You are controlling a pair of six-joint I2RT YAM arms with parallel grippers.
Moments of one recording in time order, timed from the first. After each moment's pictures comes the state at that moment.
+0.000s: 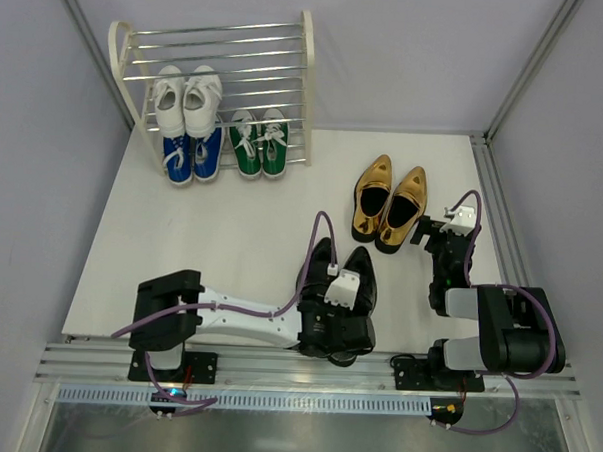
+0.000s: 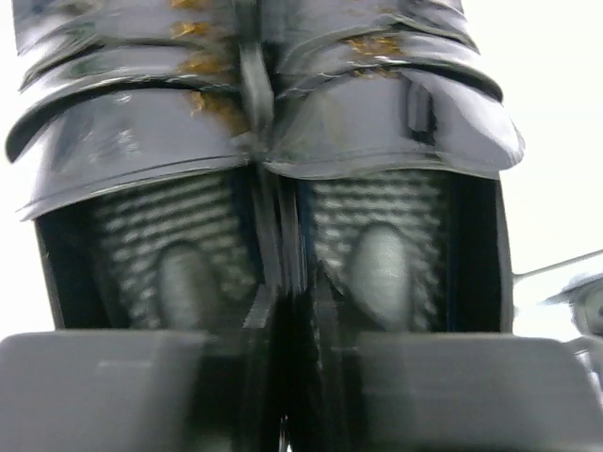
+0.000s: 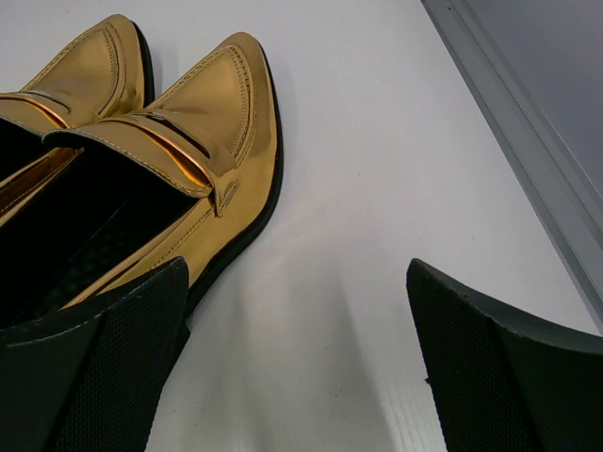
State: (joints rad) left arm -1.50 1.77 1.16 -0.54 -0.67 -1.08; right arm 0.00 1.37 0.20 1.05 0.18 0.02
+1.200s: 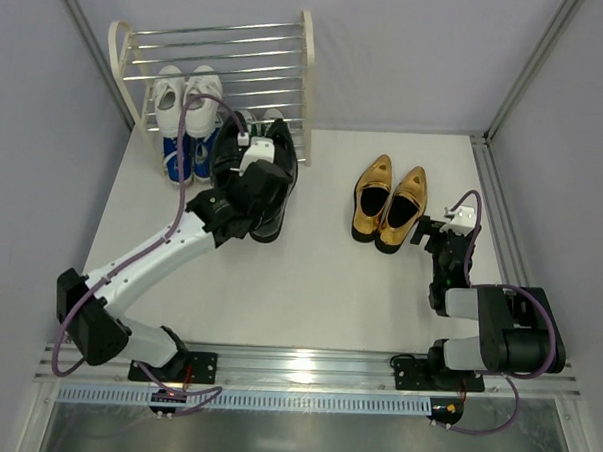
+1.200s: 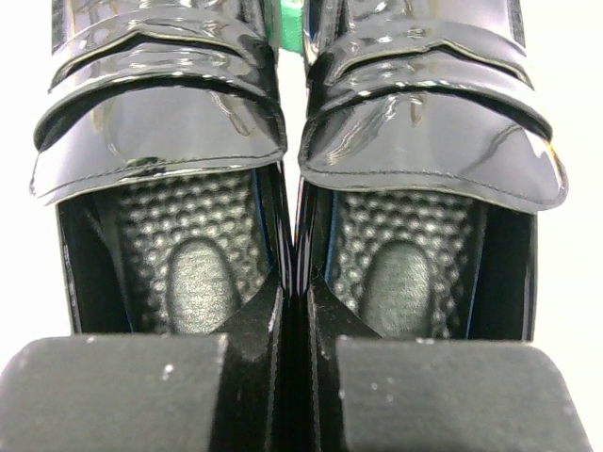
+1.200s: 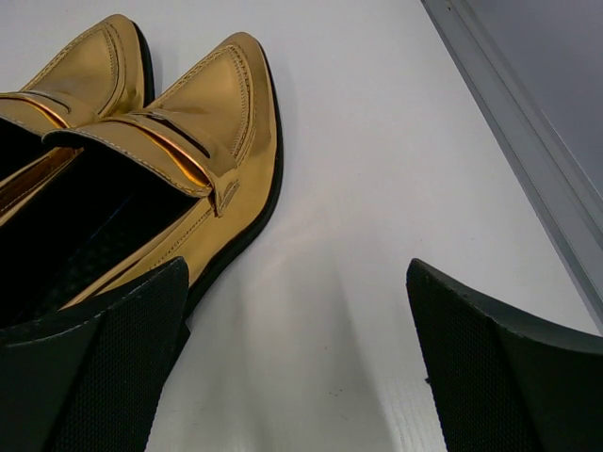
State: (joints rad) left arm -0.79 1.34 1.28 -0.69 -0.75 -0.39; right arm 0.00 1.37 0.20 1.05 0.18 0.02
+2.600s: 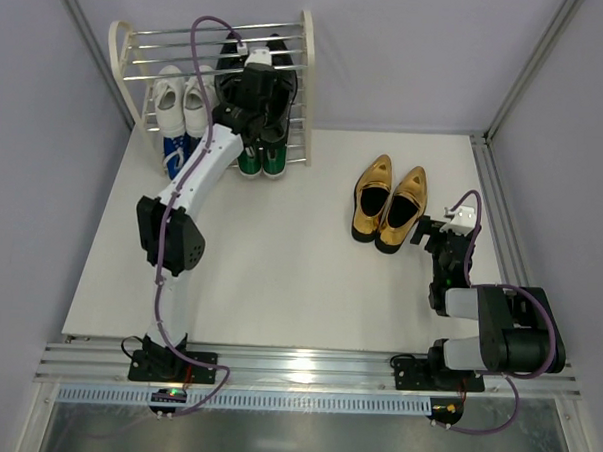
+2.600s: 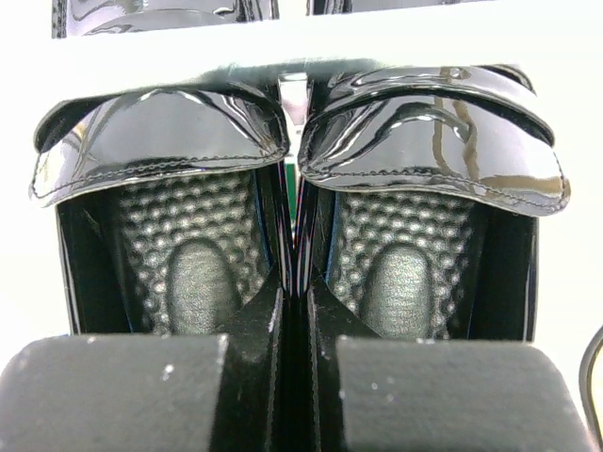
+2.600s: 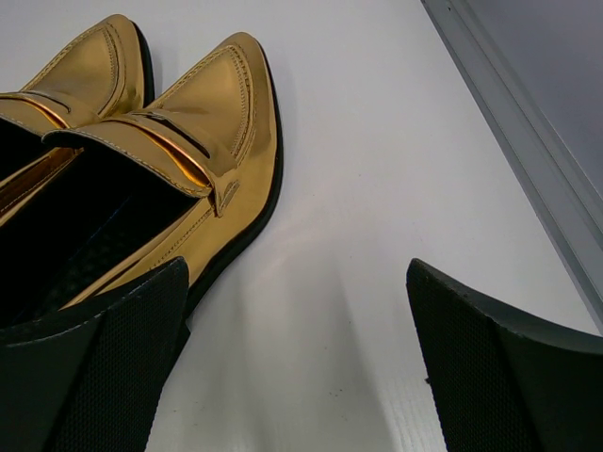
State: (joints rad) left arm -0.42 2.10 2.21 -0.58 -0.47 -0.18; right arm 0.00 1.37 0.20 1.05 0.18 0.02
